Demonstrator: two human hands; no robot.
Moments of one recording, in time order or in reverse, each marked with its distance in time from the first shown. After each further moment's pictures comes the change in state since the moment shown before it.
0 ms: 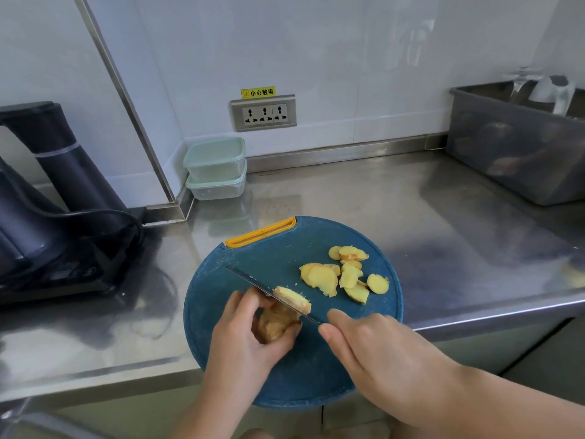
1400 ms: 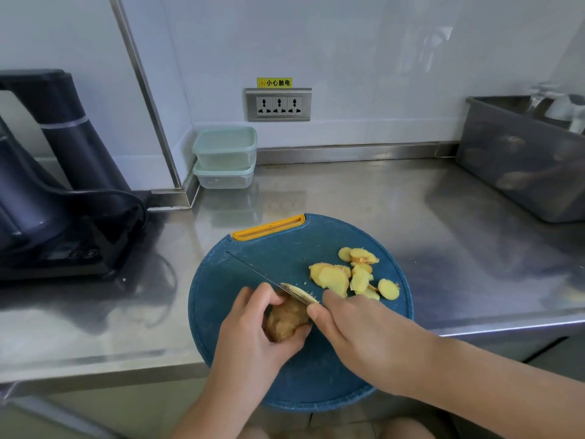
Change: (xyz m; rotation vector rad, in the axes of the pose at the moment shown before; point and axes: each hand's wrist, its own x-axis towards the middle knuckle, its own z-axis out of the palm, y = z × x) left_hand -0.001 0.004 0.000 -0.003 0.003 0.007; right_hand 0.035 -0.007 -0.001 0.028 -0.064 0.017
